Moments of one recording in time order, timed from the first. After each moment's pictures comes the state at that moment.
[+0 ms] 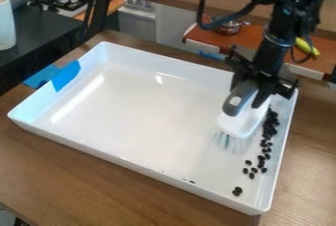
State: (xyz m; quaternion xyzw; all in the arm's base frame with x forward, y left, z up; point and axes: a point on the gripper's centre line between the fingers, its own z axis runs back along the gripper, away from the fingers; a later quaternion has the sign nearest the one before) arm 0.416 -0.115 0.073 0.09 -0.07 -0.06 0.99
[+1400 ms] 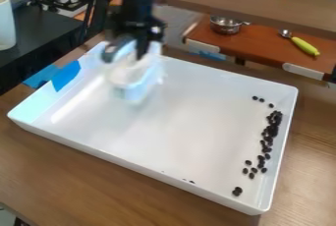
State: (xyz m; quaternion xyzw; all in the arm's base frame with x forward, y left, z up) arm 0.391 0.102 0.105 0.09 -0.06 0.06 0.99
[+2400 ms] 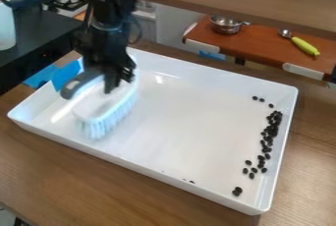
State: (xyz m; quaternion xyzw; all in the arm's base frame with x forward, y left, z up) arm 0.337 0.096 0.081 0.13 -0.07 -0.02 0.99
